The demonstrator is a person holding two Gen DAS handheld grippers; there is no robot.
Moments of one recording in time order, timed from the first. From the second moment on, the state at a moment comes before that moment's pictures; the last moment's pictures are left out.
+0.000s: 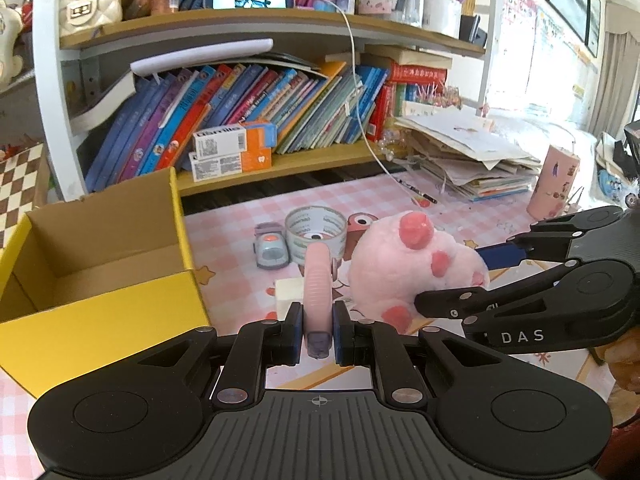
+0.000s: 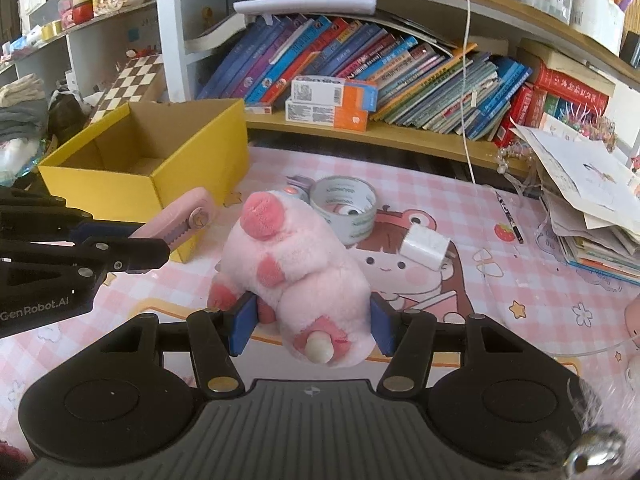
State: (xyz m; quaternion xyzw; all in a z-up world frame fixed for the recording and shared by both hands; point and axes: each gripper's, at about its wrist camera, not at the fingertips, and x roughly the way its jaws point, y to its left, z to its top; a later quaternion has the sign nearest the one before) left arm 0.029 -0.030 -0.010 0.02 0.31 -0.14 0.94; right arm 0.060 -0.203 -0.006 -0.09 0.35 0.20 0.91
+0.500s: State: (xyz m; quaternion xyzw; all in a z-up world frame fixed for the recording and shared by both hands) left arm 0.011 0.017 0.008 0.02 0.28 -0.15 0.95; right arm 0.037 -0.158 0.010 -0.09 0.33 0.20 0.92
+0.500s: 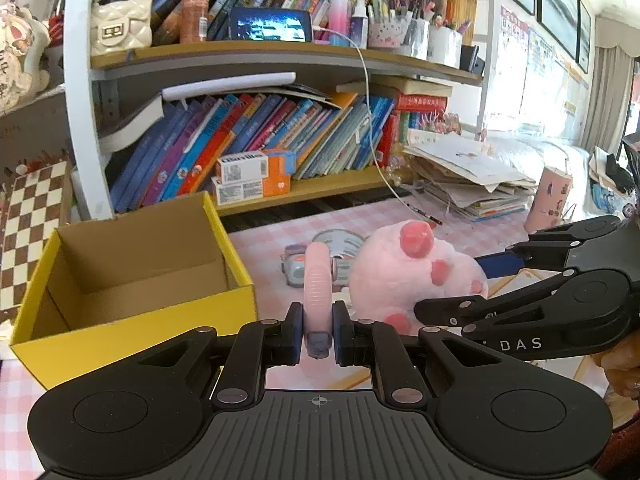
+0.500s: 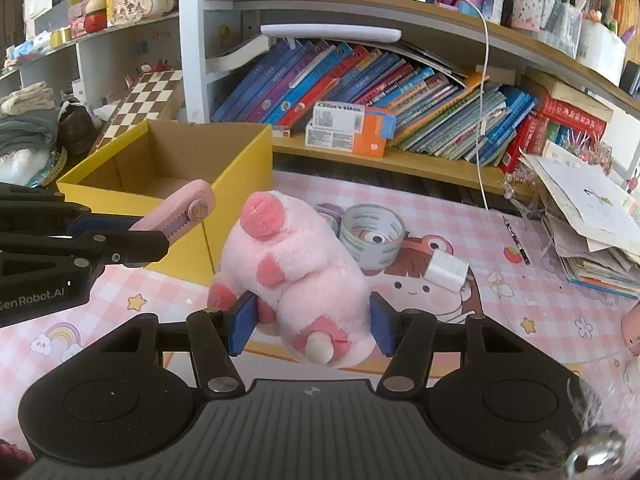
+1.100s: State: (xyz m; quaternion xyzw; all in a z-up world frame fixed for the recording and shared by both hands) left arm -0.004 0.068 0.016 0.01 0.26 -0.13 0.96; right arm 0.022 -0.109 0.021 -0.10 0.31 0.21 0.92
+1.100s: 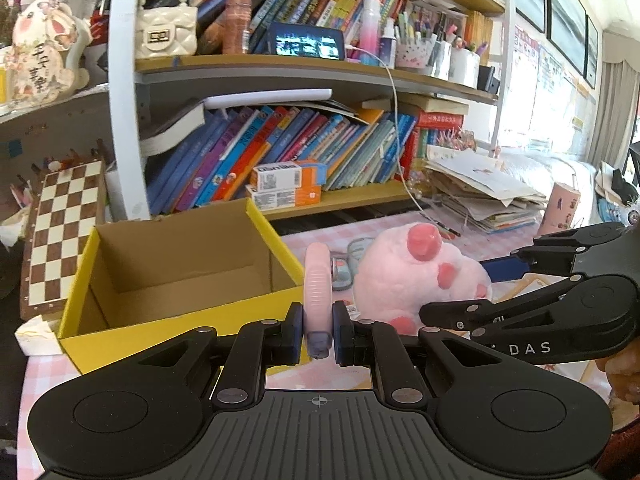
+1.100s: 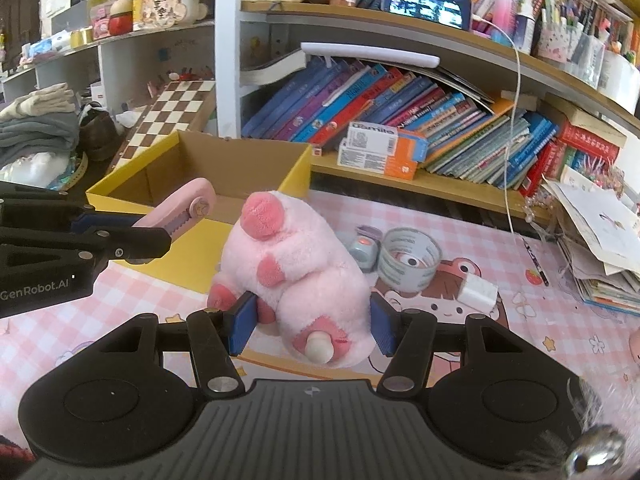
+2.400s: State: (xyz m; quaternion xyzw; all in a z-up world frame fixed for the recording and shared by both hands) left arm 0.074 0.160 0.046 0.00 0.22 -0.05 0.97; right arm 0.129 -0.003 0.064 -0.16 0.27 0.29 0.91
